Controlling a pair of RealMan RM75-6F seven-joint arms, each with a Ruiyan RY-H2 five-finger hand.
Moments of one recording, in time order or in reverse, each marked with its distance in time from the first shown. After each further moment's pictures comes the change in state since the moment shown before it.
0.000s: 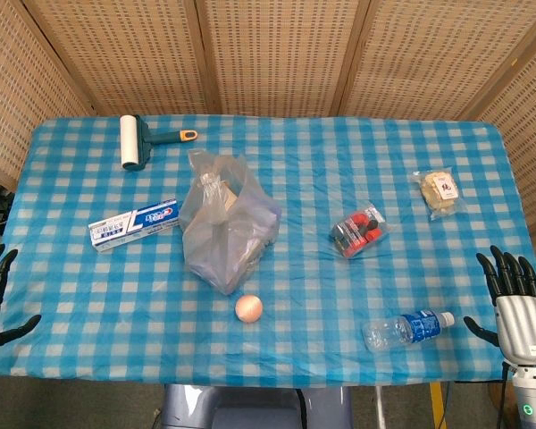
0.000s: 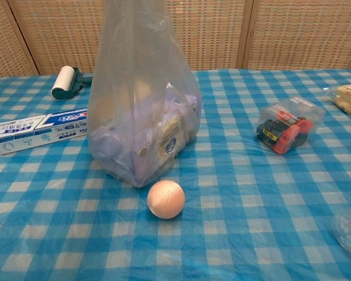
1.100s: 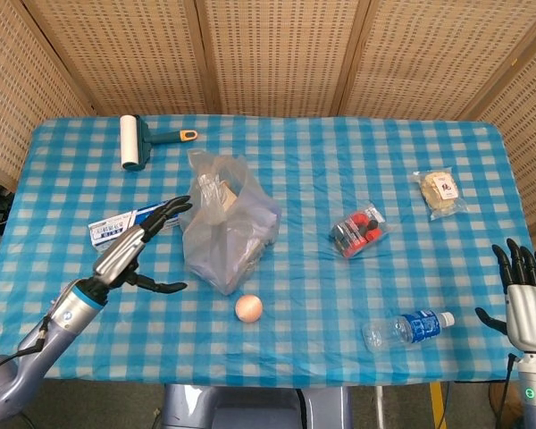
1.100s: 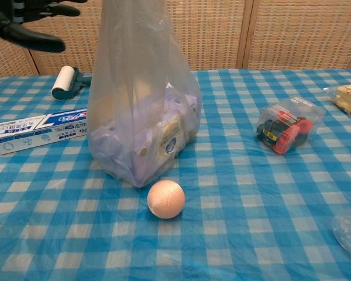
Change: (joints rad) left arm -0.562 -0.010 -0.182 -0.128 0.069 -0.512 -0.829; right arm 0.025 -0.023 0.054 0.039 0.135 -0.055 -0.037
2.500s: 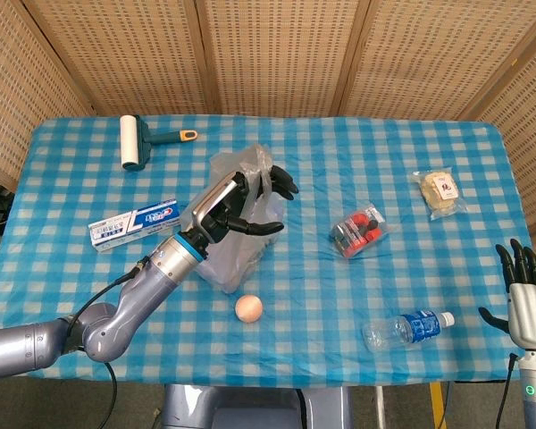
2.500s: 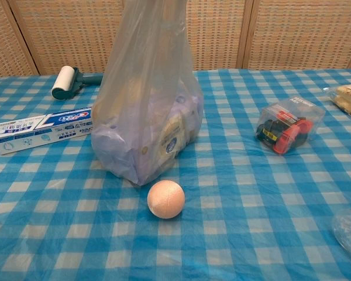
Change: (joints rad) left arm -0.346 -0.263 -0.350 0.046 -0.577 -0.280 -0.312; right arm 0.009 -0.008 0.003 0.014 0.037 -0.016 -0.017
